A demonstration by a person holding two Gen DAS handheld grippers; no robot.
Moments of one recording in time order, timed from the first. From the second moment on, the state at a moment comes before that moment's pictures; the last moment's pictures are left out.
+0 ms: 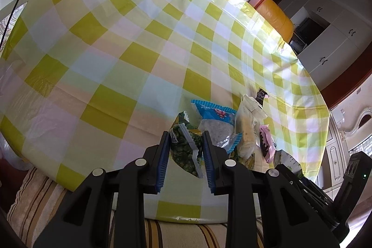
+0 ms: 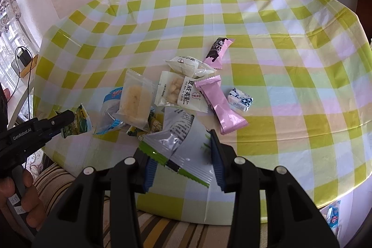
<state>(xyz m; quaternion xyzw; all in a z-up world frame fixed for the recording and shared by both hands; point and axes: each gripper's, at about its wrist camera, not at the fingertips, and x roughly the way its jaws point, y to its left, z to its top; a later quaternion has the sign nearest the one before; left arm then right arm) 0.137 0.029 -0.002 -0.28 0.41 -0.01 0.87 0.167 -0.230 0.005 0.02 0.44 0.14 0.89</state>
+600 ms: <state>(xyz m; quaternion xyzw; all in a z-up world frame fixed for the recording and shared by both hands) 0.109 -0.018 0.012 -0.25 0.42 -0.06 0.87 0.133 -0.260 0.013 0.03 0.44 0.11 0.89</state>
